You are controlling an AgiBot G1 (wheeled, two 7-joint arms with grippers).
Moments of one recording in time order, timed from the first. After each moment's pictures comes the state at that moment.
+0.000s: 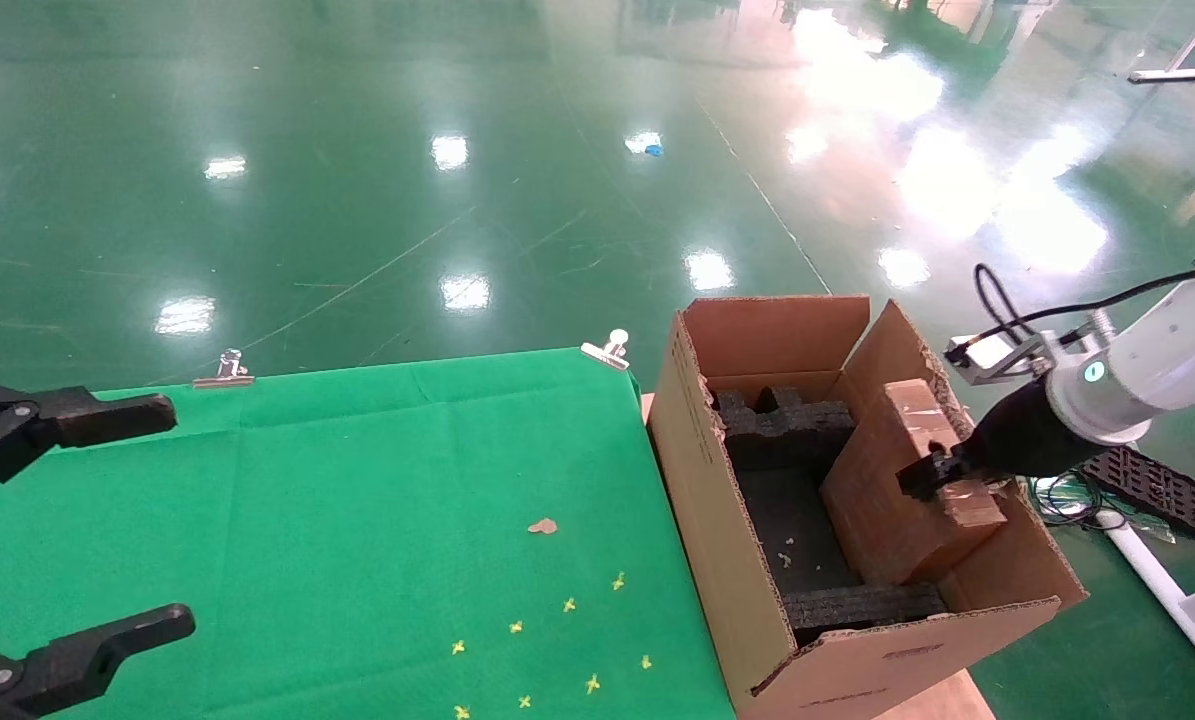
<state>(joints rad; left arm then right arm) -1.08 0.61 0.29 -1.28 0.72 1.49 -0.18 1.87 -0.73 -1.55 0.36 -1.48 -1.21 1.16</state>
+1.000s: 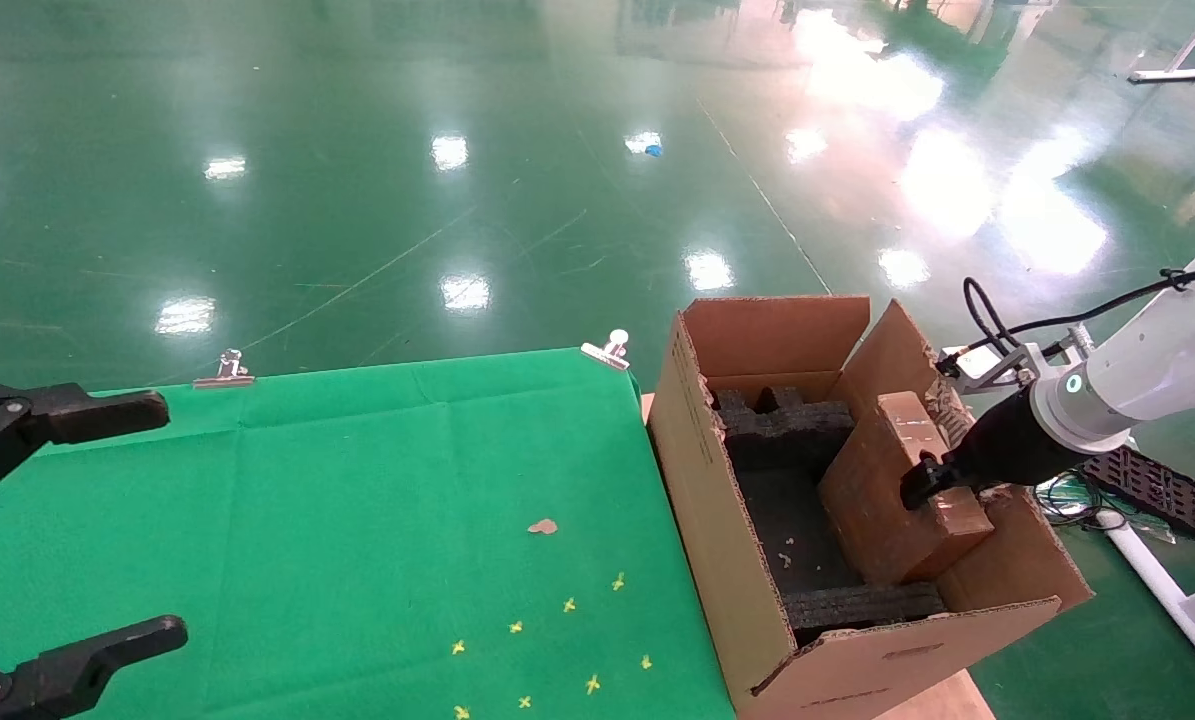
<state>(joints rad) -1.08 0.61 0.29 -1.28 0.72 1.49 -0.18 1.83 -0.82 -1.54 0.15 -1.45 -1.19 1.03</state>
